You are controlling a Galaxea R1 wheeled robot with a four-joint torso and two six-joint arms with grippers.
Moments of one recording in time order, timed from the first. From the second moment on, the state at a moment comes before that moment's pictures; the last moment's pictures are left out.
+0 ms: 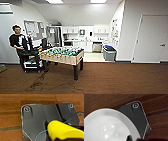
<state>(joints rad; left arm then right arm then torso) 1.53 3.00 -2.70 0.32 -0.02 -0.23 -1.59 2.89 -2.58 0.20 0.15 0.03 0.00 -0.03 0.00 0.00</state>
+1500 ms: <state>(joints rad) 1.52 3.00 -2.70 0.32 -0.02 -0.23 -1.58 2.90 -2.58 0.19 0.15 0.03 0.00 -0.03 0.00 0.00</state>
